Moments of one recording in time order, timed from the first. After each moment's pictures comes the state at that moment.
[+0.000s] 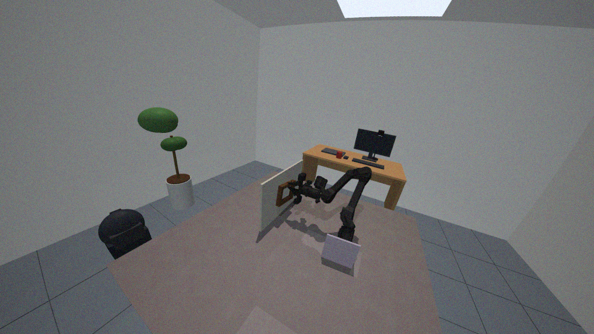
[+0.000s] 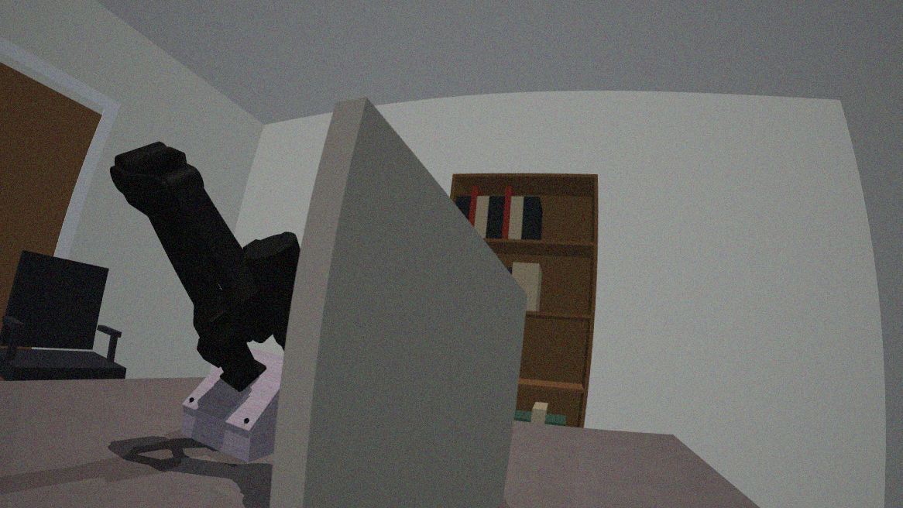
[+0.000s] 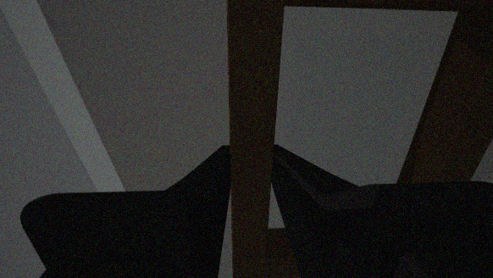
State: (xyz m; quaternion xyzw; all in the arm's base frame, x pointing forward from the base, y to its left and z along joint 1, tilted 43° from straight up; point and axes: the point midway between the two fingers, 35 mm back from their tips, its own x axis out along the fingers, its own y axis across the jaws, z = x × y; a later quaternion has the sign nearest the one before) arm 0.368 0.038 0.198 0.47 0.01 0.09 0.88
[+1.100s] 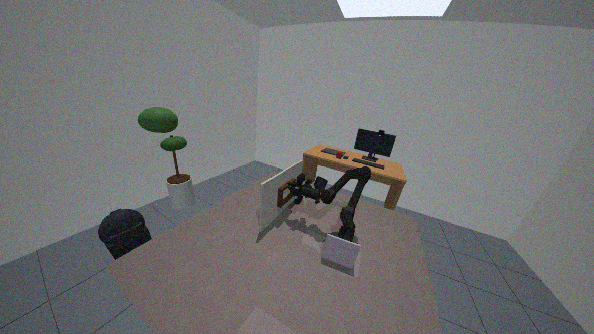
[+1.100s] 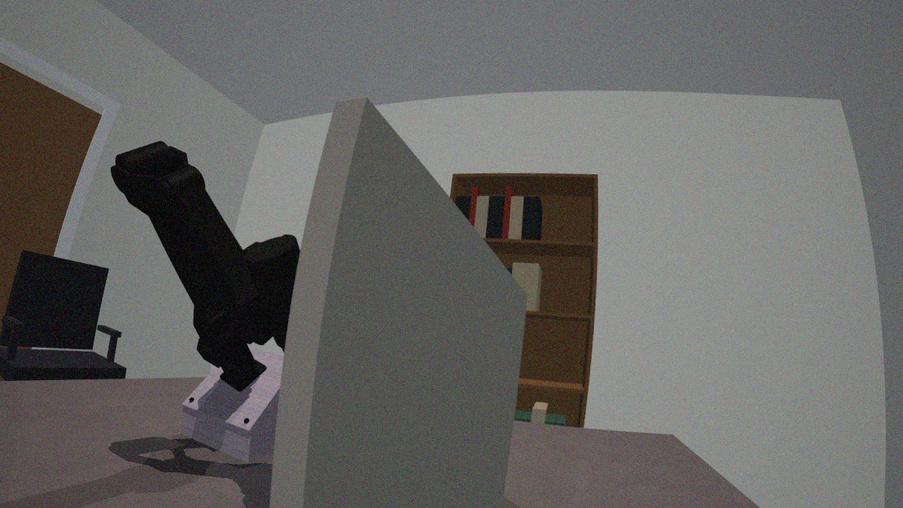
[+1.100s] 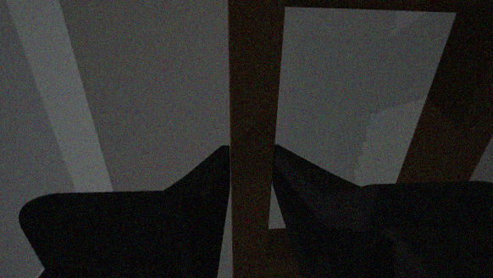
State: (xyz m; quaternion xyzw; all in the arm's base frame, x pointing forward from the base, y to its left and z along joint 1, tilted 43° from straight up) arm 0.368 0.037 0.195 0.40 0.00 0.09 0.91
